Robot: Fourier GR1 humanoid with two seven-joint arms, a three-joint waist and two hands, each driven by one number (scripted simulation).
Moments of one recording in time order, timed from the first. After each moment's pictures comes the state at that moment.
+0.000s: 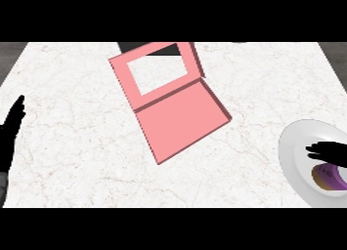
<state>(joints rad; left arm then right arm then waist) -0.09 0.50 0.02 -1.31 -0.05 0.22 0.06 -0.23 -0.92 0.40 -0.95 0.70 0.19 -0.97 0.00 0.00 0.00</state>
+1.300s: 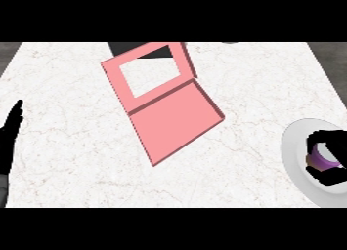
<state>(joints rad) -0.08 0.46 0.08 -1.29 -0.11 0.20 0.05 -0.17 -0.62 0.09 -1.00 0.75 -0.11 -0.51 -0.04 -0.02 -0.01</state>
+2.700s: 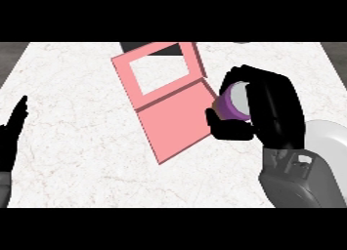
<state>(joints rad) -0.10 0.43 0.09 -1.32 -0.14 0.16 0.05 -0.49 -0.11 0.26 -1.81 0.95 0.10 0.59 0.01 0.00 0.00</state>
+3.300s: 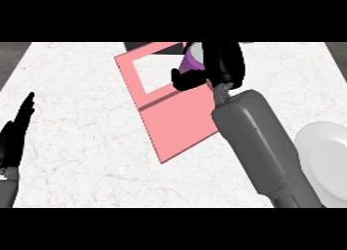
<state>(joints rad) -0.13 0.41 0.09 -1.30 -0.17 0.16 0.05 -0.87 -0.01 0.16 -1.20 0.84 -0.14 0.56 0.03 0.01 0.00</state>
